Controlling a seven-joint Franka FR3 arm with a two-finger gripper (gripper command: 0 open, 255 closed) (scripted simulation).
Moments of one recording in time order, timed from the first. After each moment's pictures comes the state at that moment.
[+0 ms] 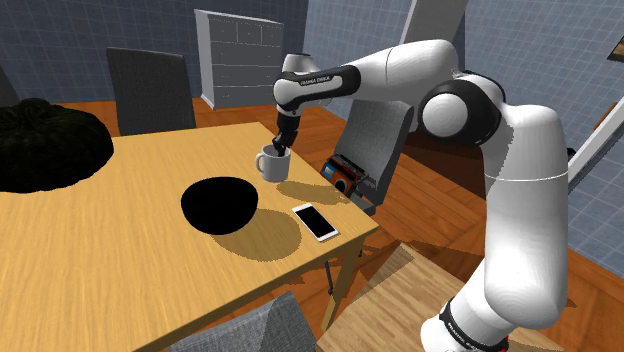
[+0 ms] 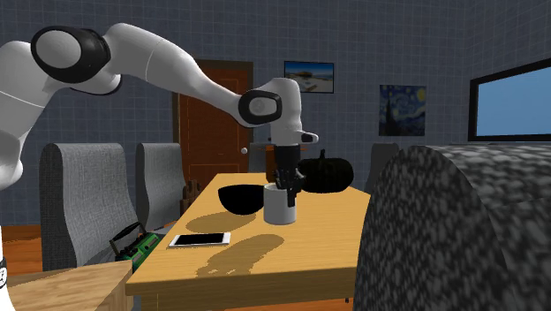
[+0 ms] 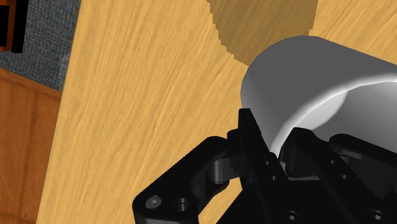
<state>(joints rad) -0.03 0.52 -0.02 -1.47 0.05 2.04 -0.34</state>
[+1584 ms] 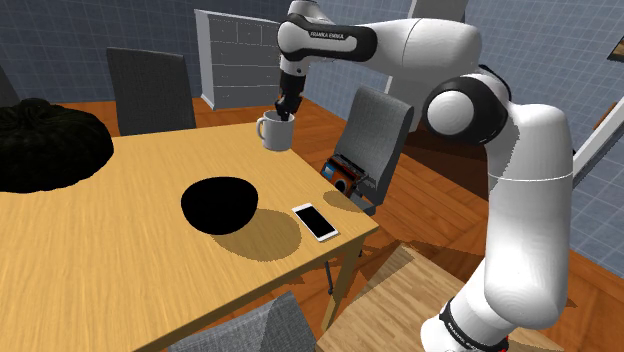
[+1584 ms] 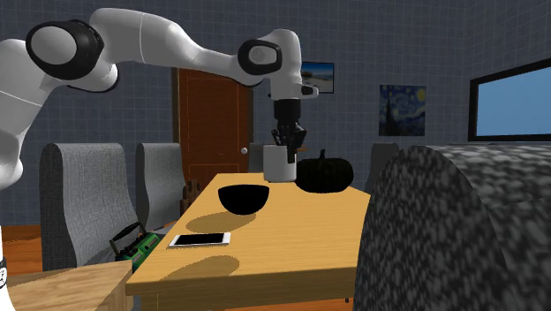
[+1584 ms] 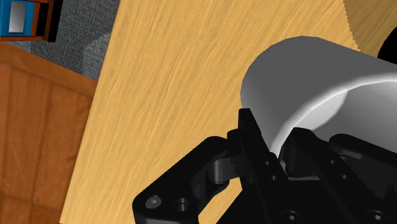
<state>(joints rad) -0.03 0.49 -0.02 -1.19 0.05 1.73 -0.33</state>
